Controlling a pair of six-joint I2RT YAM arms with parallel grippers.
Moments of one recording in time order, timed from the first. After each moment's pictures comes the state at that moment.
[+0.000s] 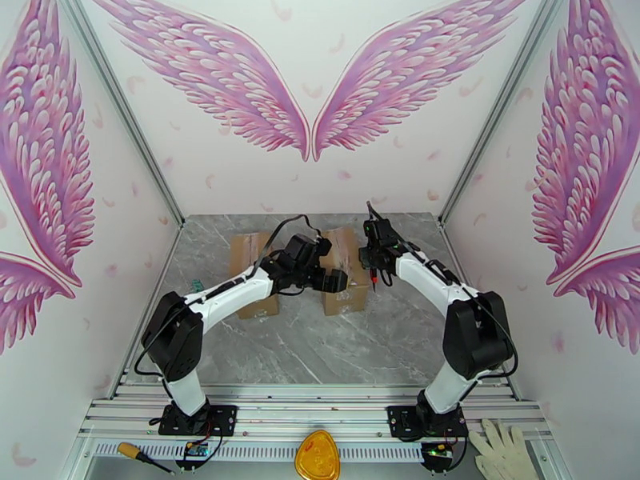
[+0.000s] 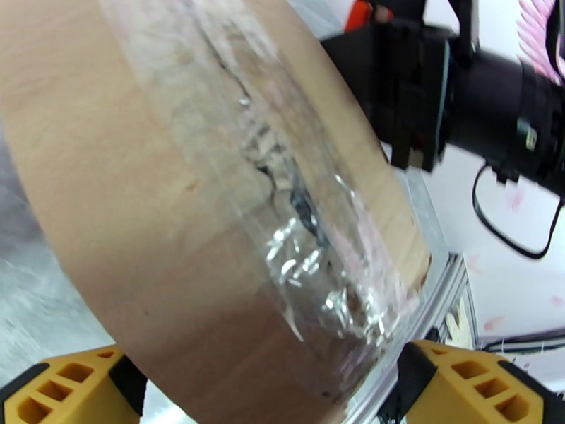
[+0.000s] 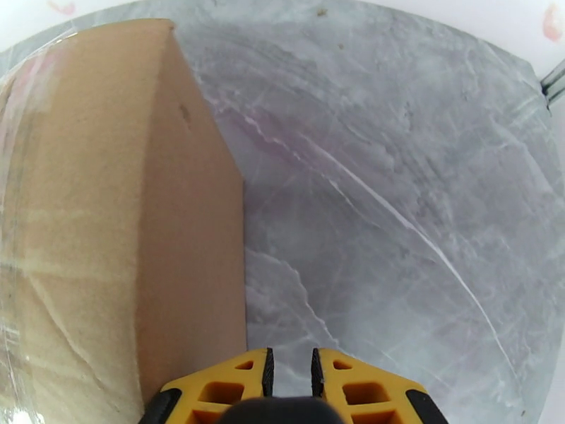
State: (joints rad) left arm -0.75 1.77 1.38 -0.37 0.38 -0.50; right arm 0.29 1.70 1.32 -0.54 0.14 0.11
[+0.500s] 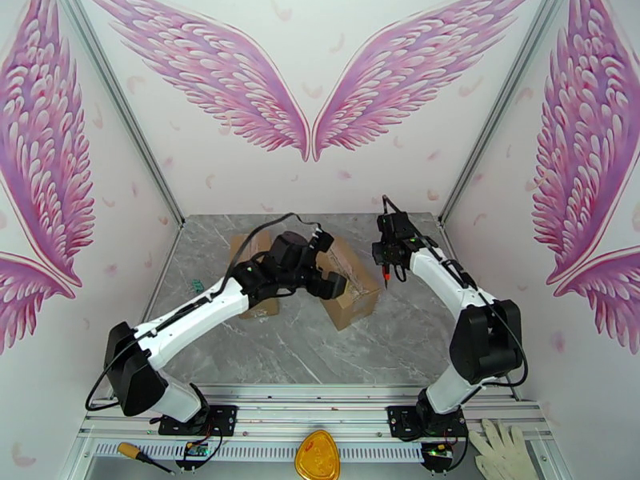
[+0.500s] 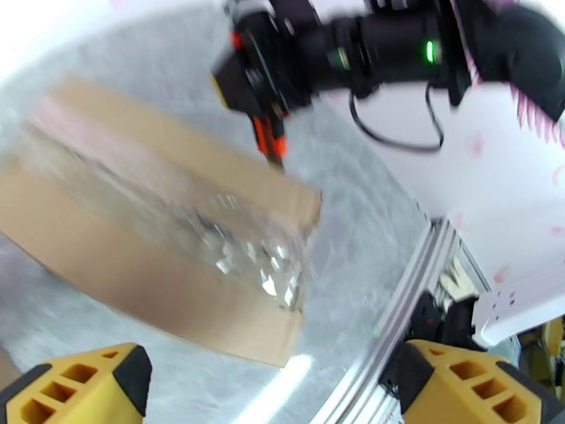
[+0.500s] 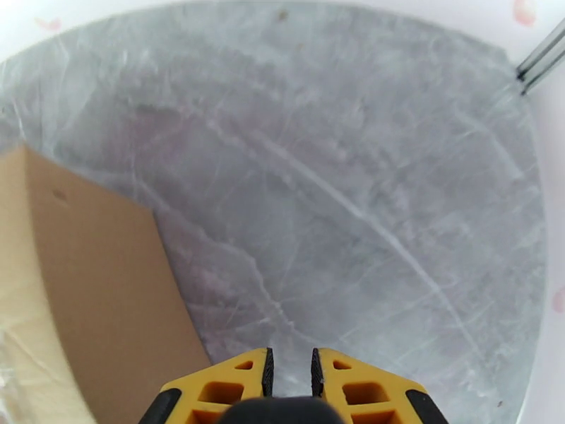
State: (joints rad) left arm -0.75 1.53 1.44 -0.46 0.26 -0.32; right arm 0.20 1.64 1.40 -0.62 0.11 0.08
